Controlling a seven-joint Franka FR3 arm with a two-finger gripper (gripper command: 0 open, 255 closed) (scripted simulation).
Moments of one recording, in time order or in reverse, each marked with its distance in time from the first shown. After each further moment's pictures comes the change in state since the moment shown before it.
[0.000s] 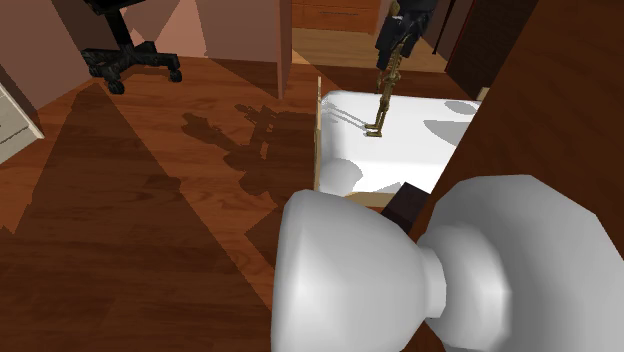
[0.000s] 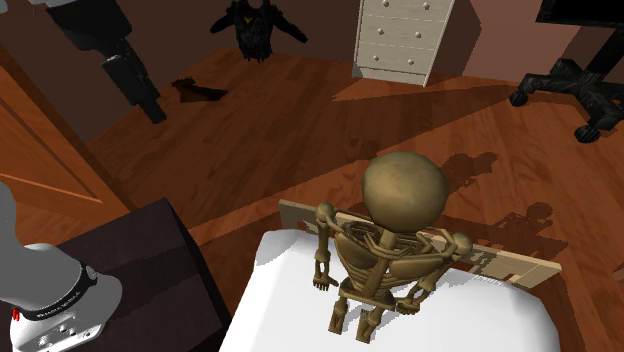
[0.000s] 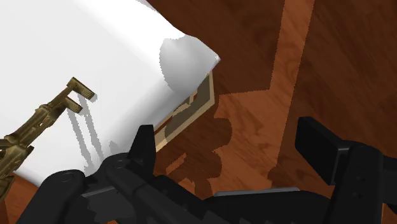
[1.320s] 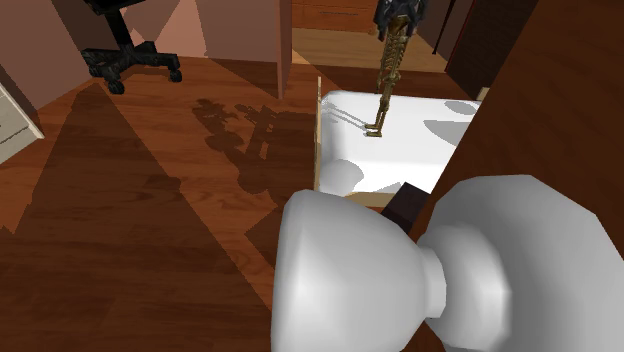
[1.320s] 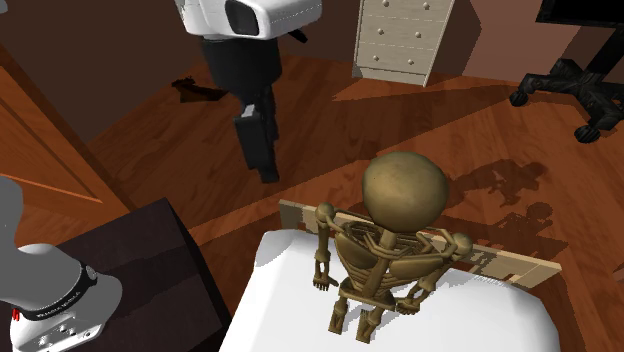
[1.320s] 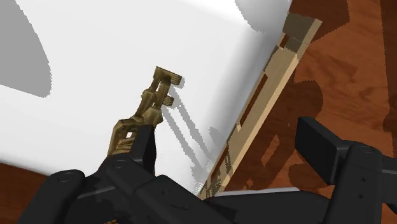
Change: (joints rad) arm -0.174 0.550 -0.236 0.453 -0.030 0.033 0.024
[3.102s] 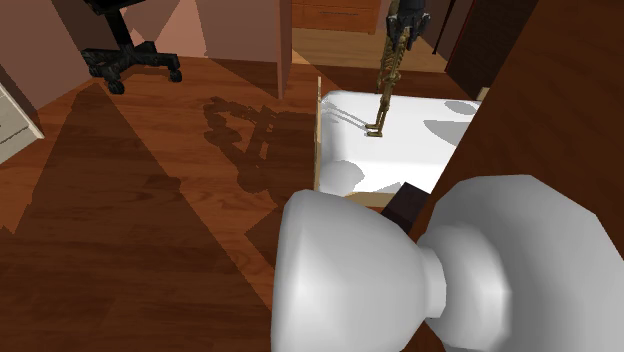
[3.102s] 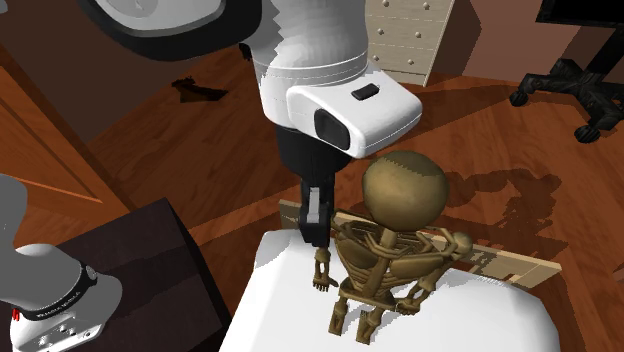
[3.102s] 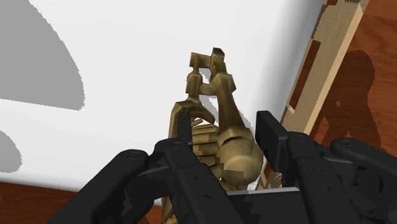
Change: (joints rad) arm -0.082 0.232 -0.107 0.144 0.057 0.052 -0.005
